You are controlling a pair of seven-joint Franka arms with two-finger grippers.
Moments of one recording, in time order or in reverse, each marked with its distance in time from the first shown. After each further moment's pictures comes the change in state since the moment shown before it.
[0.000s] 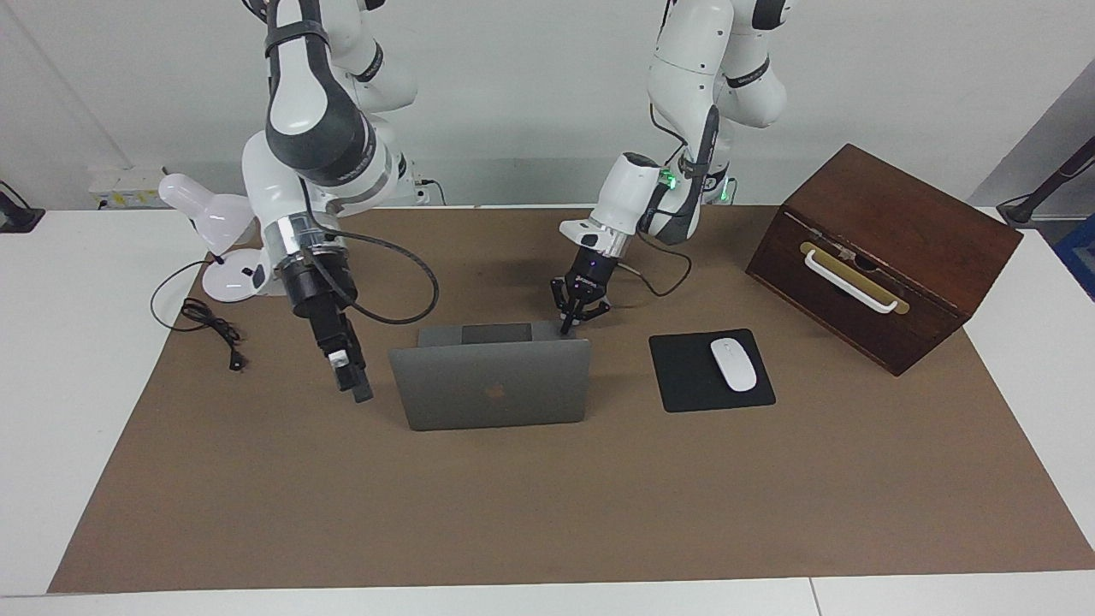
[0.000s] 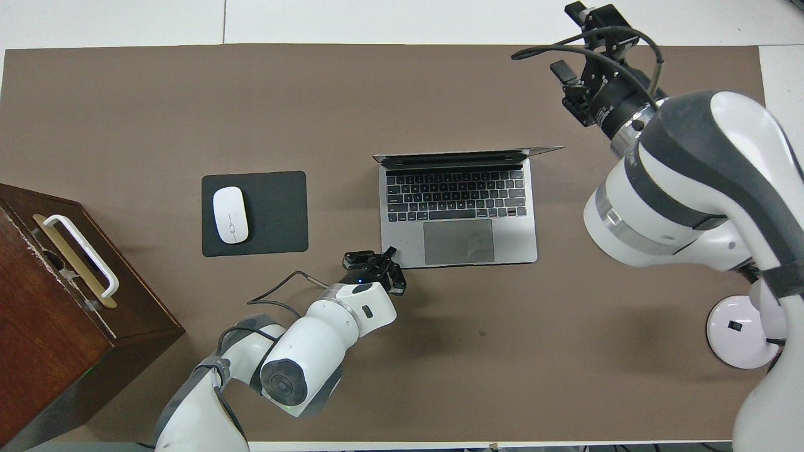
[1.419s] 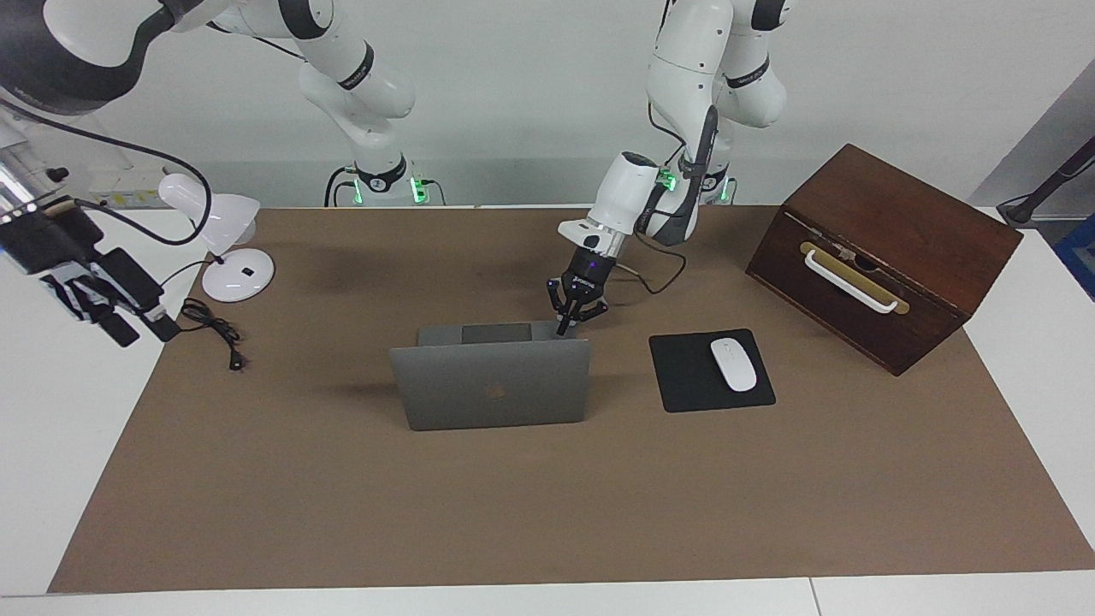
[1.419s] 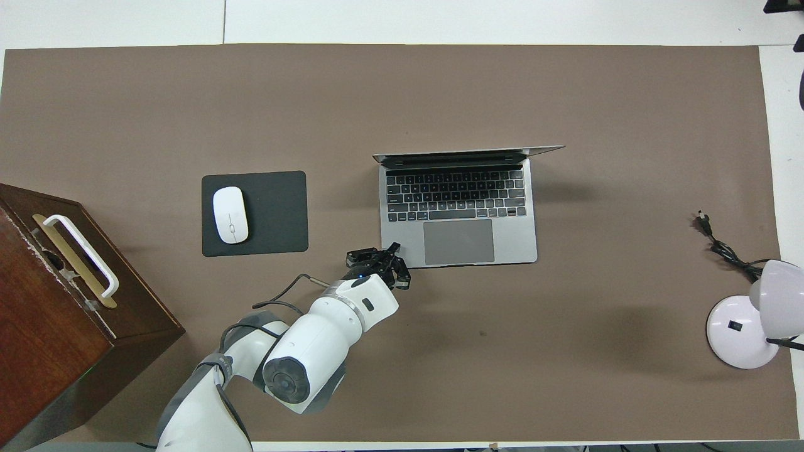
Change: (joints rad) left arm -0.001 0.004 0.000 0.027 -0.002 -0.002 -0.137; right arm -0.450 0.065 -0.007 0.475 -1.298 -1.202 0.325
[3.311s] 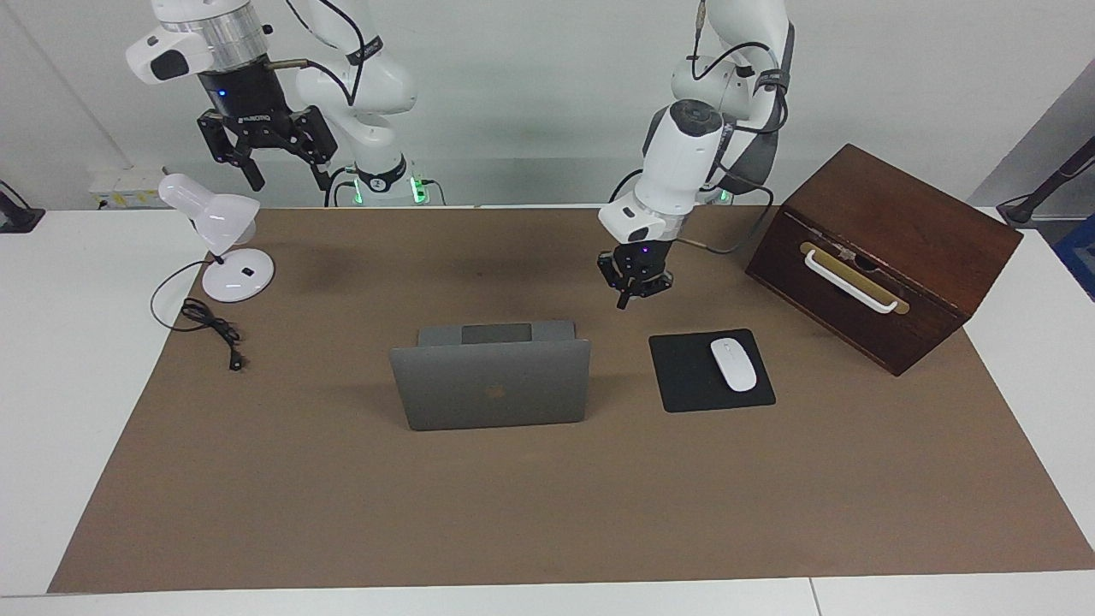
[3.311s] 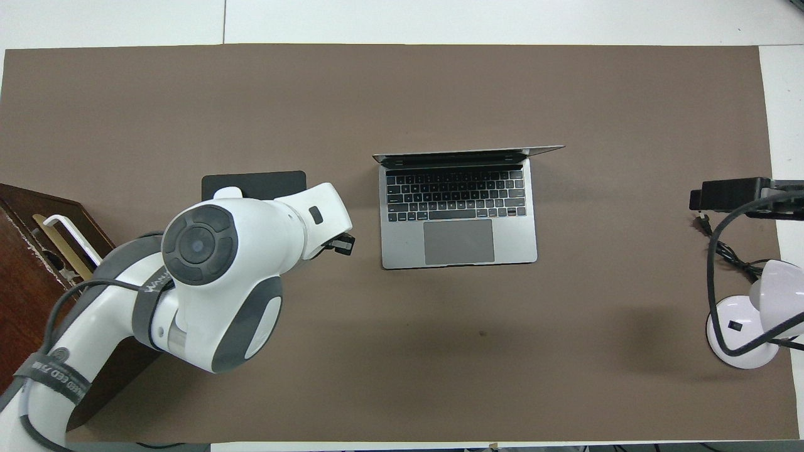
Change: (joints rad) left arm 0.199 -0.286 0.023 0.367 -0.005 -1.200 0.203; right arm 0.246 -0.523 0.026 -0.492 -0.312 -0.122 0.116
